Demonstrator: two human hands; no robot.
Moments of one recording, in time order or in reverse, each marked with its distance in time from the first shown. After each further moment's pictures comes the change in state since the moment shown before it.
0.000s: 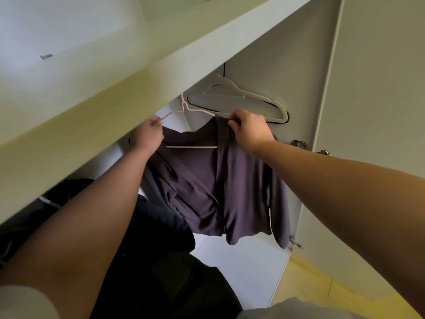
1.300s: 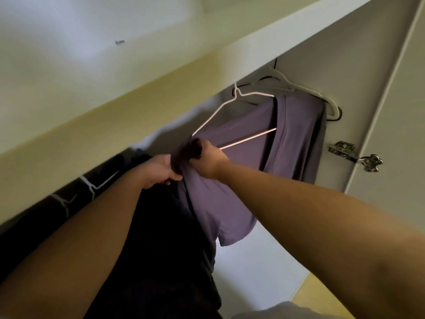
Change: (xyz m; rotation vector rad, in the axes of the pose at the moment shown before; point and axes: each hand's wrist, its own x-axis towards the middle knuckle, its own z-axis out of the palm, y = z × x) left_hand -0.086 -0.104 -0.083 -0.037 -0.590 -0.254; right_hand -0.068 -0.129 0.116 0.172 -0.537 0.011
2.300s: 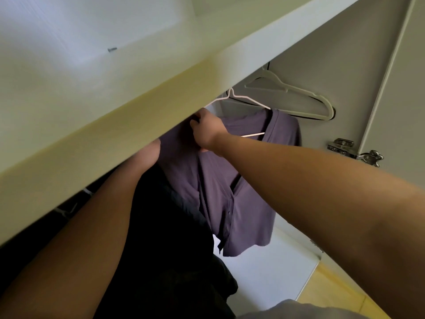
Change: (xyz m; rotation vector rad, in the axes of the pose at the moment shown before) left_hand -0.008 0.062 -0.026 0.226 0.421 -0.010; right_hand 0.039 -0.029 -0.047 0.215 0.172 -0.037
